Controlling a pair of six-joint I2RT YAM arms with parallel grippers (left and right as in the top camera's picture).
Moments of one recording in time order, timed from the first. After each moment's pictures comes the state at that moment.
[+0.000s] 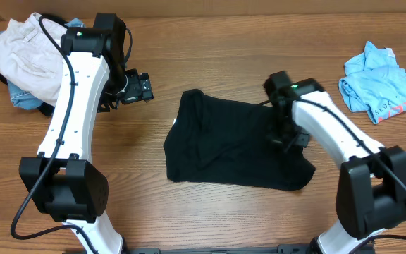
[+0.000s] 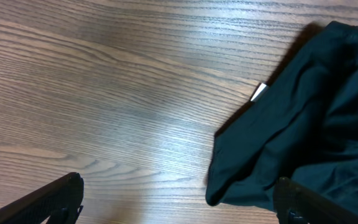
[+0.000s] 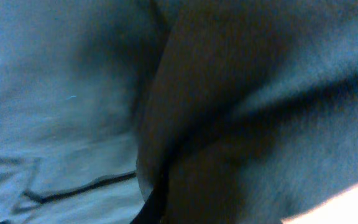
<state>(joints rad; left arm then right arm) -0.09 1.92 1.89 -1.48 0.01 -0.36 0.32 1.81 1.28 -1.15 0.15 0.64</state>
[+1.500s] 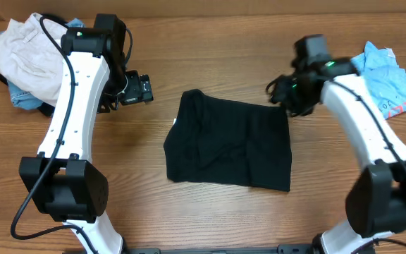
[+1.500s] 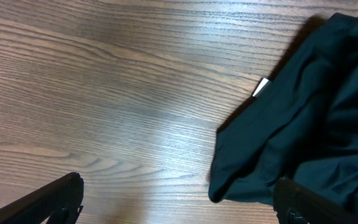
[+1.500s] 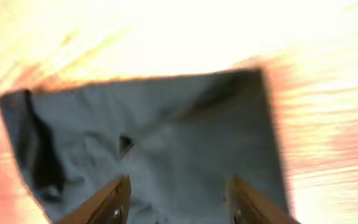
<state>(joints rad) -0.09 1.92 1.89 -1.49 0.02 -0.34 0.13 1.79 1.51 -1.04 -0.19 0.49</state>
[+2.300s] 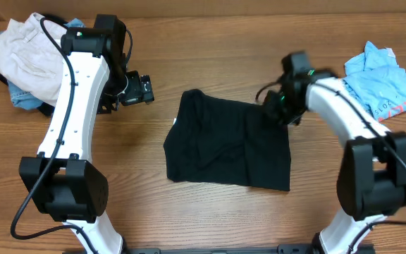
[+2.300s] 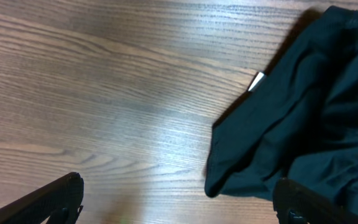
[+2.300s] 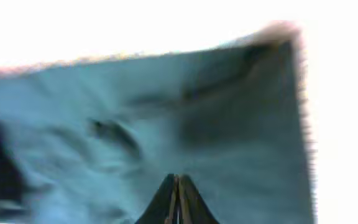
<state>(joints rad) -0.09 1.92 1.89 -1.50 0.04 -0.34 0.15 1.90 1.40 -0.93 -0.26 0.49</state>
